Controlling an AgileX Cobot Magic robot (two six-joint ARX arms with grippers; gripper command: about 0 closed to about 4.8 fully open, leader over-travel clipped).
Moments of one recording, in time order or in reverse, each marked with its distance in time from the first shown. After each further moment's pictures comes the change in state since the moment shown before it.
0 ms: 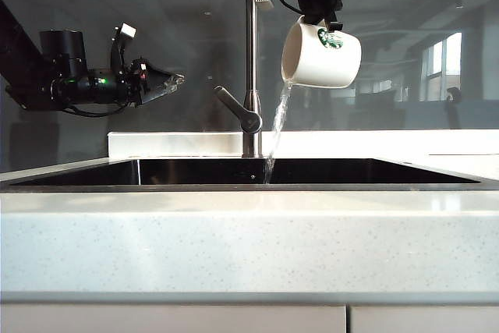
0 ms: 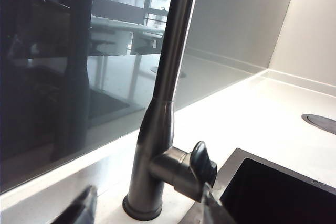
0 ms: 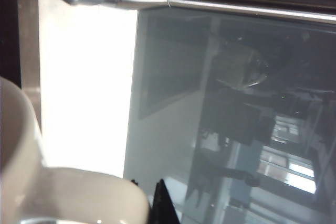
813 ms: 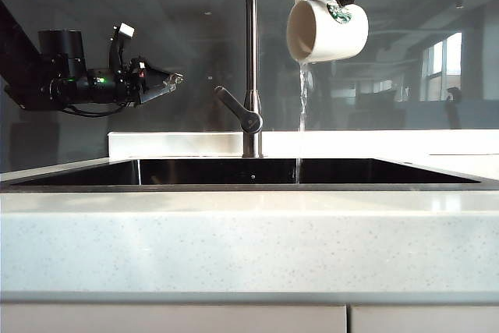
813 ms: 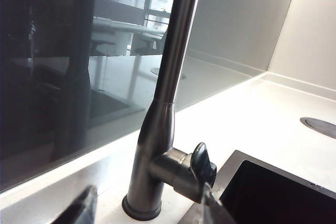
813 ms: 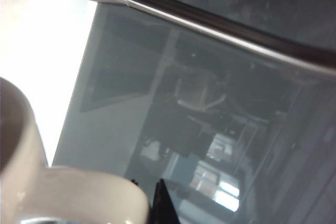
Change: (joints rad) left arm 0.003 0.000 0.000 0.006 0.000 -0.024; right arm 0.006 -0.048 0.003 0.061 -0.039 -0.291
